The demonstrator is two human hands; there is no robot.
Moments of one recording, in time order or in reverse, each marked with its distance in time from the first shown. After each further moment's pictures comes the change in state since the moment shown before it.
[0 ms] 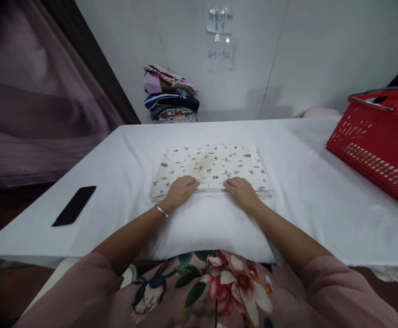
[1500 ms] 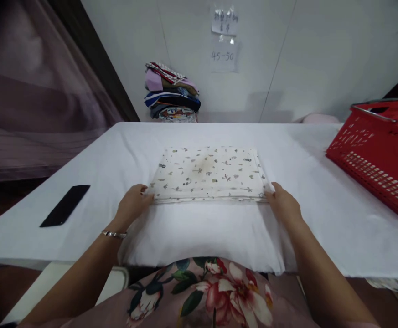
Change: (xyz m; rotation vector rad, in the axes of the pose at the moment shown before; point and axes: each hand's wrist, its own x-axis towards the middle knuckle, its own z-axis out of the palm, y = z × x) left_hand -0.079 -0.052 -0.054 -0.227 -0.174 -1.063; right_hand -0.064 0.048 -0.057 0.020 -0.167 0.979
